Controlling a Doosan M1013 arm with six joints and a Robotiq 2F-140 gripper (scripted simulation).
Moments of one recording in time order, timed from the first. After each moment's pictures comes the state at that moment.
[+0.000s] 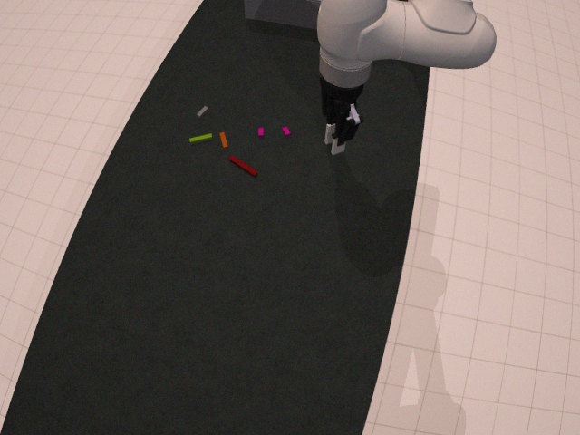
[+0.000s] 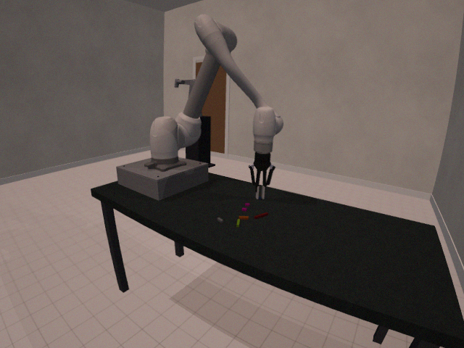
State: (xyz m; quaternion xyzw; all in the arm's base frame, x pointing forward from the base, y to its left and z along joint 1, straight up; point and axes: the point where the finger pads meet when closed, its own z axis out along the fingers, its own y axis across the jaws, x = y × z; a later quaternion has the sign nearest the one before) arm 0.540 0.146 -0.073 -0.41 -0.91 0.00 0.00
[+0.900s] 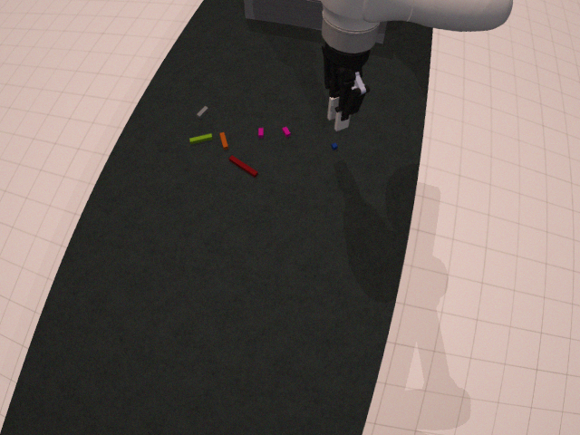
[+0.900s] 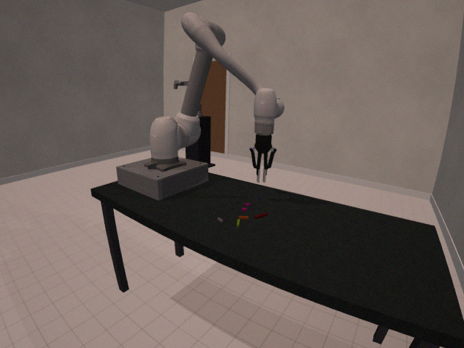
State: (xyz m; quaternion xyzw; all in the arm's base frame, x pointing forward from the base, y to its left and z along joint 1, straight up) arm 0.540 0.146 0.013 -0.41 -0.91 0.00 0.00
